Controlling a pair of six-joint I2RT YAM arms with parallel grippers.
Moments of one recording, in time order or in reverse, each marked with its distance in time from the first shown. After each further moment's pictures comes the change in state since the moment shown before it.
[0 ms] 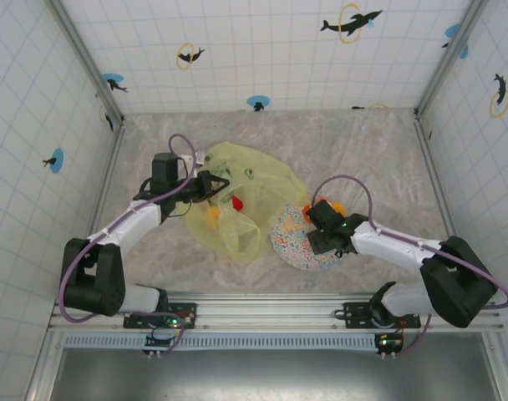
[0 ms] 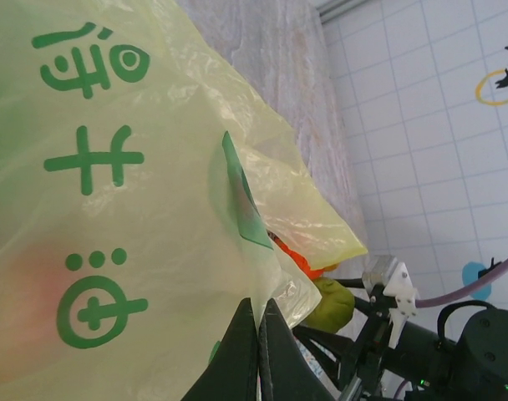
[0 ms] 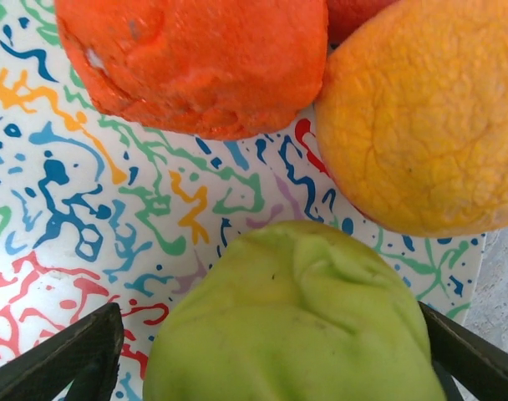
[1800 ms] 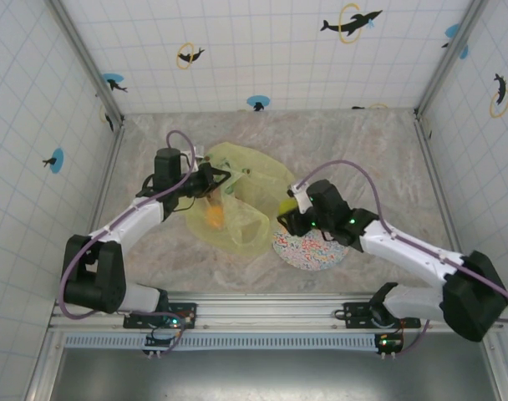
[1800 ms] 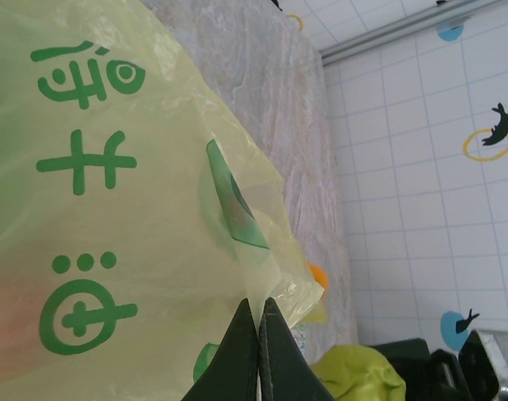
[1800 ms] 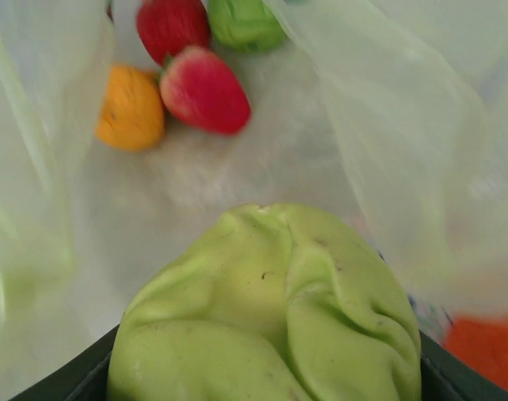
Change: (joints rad) left arm -0.027 0.021 0.034 0.058 -0.077 -0.164; right arm 0.019 -0.074 0.101 0.370 -0.446 -0.074
